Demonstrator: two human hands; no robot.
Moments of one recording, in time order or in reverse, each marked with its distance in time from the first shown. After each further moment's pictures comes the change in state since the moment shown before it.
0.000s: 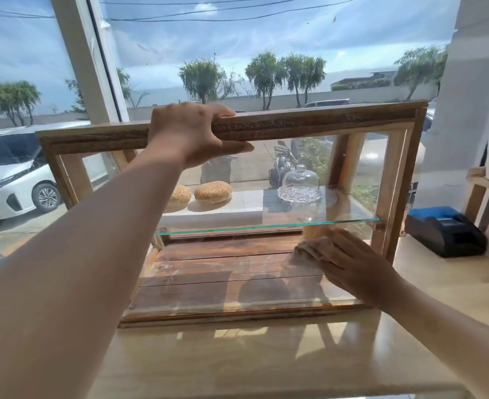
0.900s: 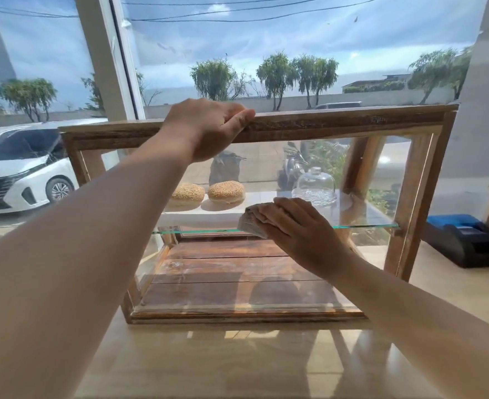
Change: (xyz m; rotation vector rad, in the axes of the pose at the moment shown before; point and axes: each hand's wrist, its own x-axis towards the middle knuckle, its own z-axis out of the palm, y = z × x) left_hand 0.009 -0.023 0.005 -0.086 -0.047 0.119; right_hand 0.140 -0.023 0.003 0.062 0.328 0.088
